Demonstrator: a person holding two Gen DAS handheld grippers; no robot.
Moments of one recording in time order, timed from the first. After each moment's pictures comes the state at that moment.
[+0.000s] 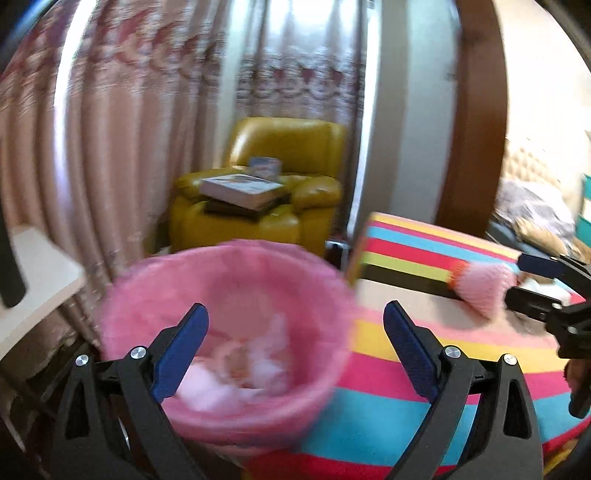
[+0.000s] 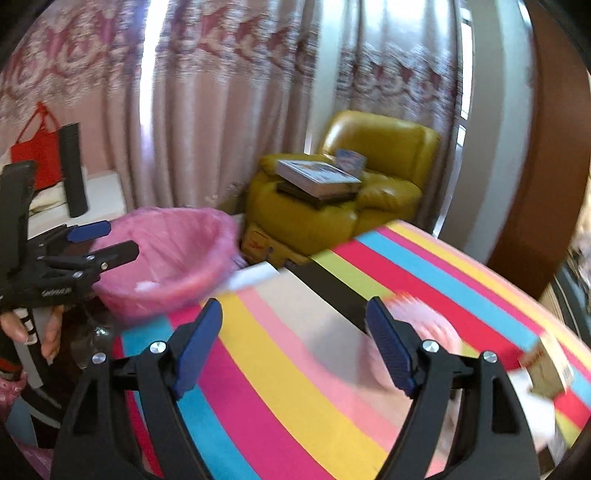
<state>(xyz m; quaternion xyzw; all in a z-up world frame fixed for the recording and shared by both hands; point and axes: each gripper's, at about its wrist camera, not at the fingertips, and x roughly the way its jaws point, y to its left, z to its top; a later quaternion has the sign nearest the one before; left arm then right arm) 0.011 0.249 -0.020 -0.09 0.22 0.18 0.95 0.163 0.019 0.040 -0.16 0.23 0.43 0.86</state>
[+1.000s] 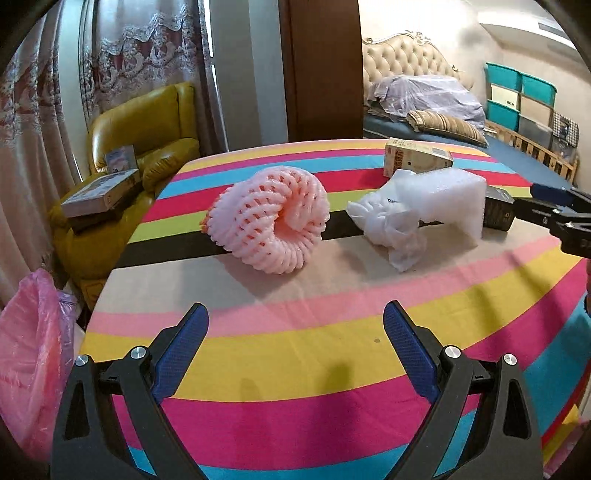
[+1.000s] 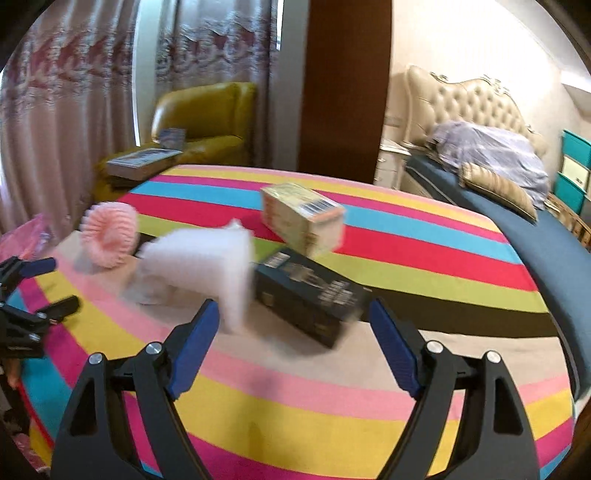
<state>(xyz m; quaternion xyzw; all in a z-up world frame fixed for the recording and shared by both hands) 0.146 0.053 -0.066 0.03 0.34 -0.01 0.94 0.226 -0.238 -0.005 -0.08 0.31 0.15 0.94</state>
